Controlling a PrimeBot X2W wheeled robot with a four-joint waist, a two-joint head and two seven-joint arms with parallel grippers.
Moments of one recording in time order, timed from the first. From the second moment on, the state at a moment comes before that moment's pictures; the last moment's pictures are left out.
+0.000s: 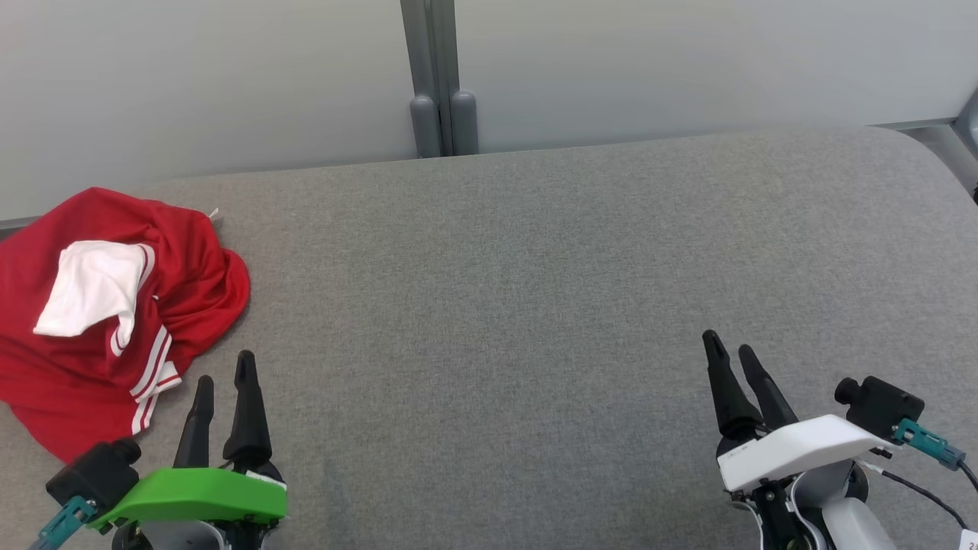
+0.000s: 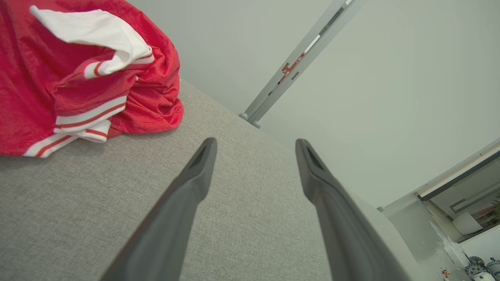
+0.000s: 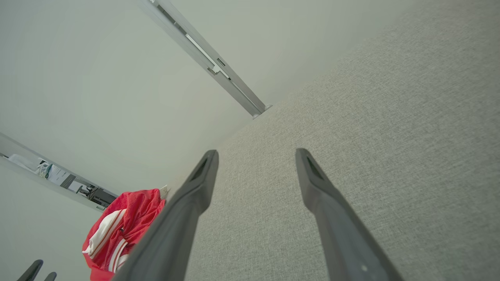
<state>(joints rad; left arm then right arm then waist) 0.00 0.05 -0.01 0.08 -0.78 -0.02 -0.08 -0.05 -0.04 0.09 0.17 0.77 0.13 -0.08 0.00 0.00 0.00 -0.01</state>
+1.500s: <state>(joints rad) 0.09 0.08 -0.07 0.07 -0.29 -0.04 -0.20 -0.01 -0.05 0.17 0.17 0.31 0.13 -0.20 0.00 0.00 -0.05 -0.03</state>
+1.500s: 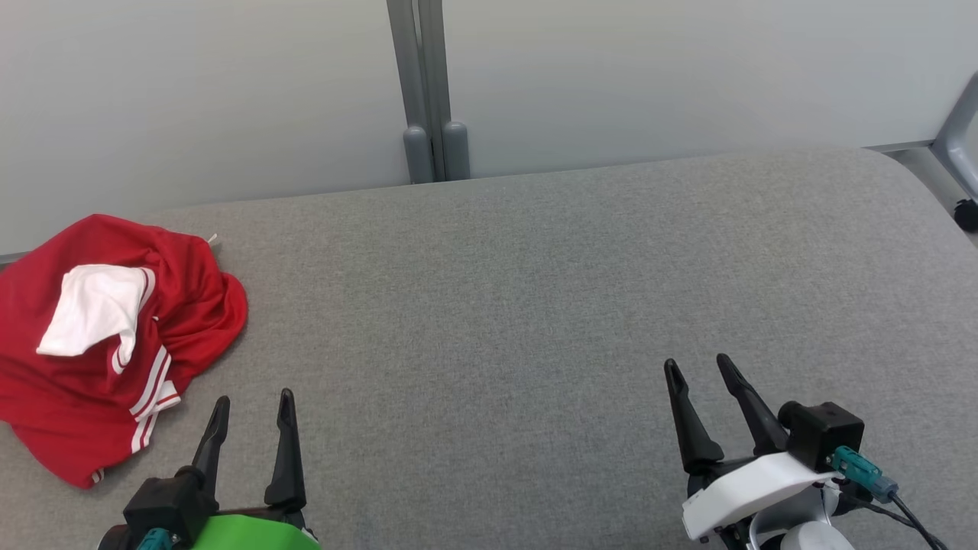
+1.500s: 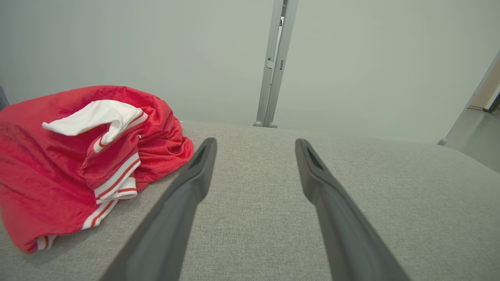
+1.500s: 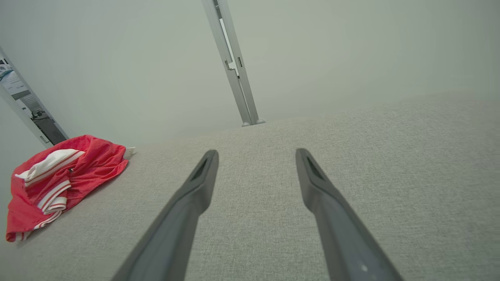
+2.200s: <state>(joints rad) 0.11 0.06 -0.05 0.06 -0.12 -0.03 -0.24 0.00 -0.05 0.14 0.17 0.17 0.13 -0.24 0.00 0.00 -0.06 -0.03</state>
